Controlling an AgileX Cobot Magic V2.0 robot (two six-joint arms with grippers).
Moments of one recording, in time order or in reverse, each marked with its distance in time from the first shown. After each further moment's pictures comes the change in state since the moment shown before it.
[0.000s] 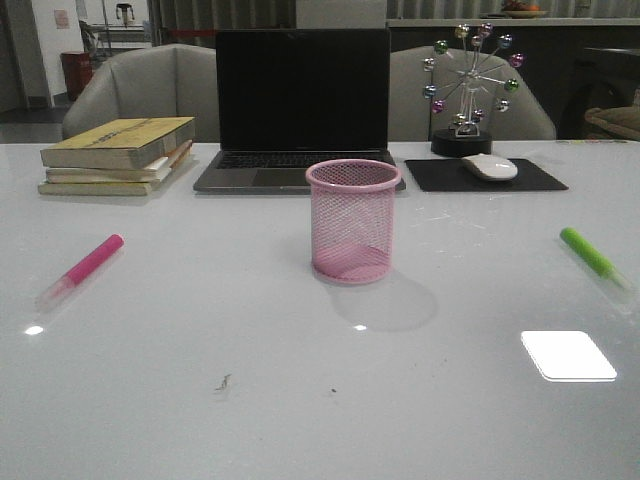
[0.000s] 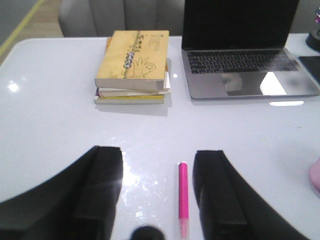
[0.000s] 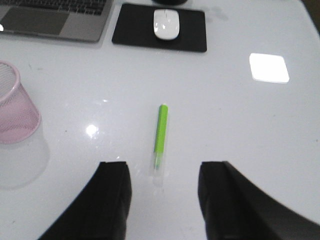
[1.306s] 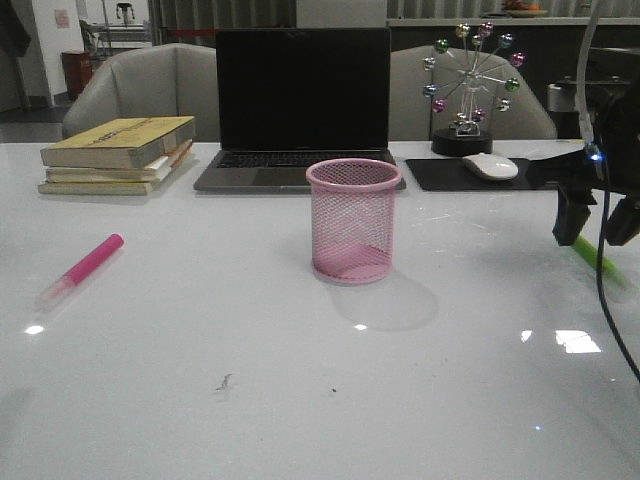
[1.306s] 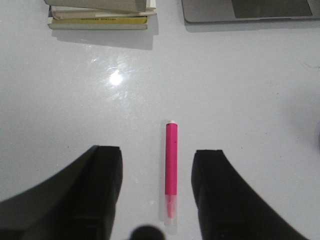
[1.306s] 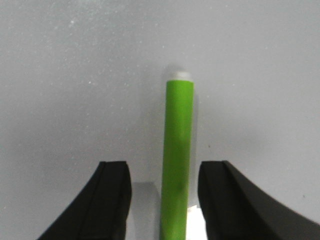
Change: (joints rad) left arm -0.005 0.499 -0.443 -0.033 0.354 0.000; right arm -0.007 1.076 -0.565 0.013 0.046 0.076
